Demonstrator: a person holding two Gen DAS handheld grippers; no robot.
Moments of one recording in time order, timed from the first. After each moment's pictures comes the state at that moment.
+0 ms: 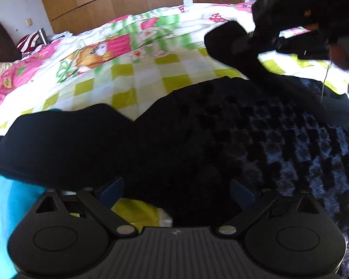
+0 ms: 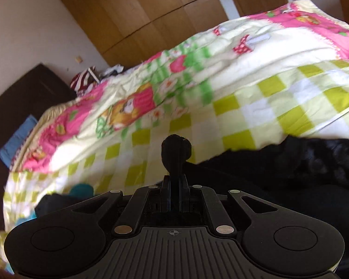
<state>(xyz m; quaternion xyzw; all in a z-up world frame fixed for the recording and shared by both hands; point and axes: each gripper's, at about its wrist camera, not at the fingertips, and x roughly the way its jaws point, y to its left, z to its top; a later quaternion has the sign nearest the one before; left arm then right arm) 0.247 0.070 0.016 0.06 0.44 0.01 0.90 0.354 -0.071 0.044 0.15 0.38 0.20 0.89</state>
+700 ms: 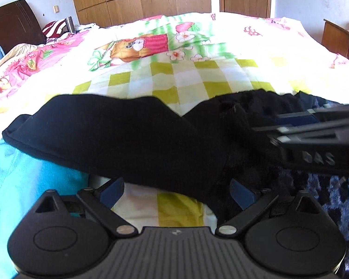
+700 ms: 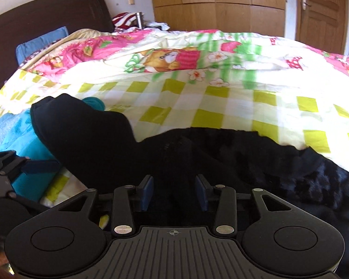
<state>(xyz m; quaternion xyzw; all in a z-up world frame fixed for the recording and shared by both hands) 0.241 0.110 0.025 0.02 0.41 0.05 0.91 0.289 -0.043 0.038 -0.05 0.38 0.26 0.89</state>
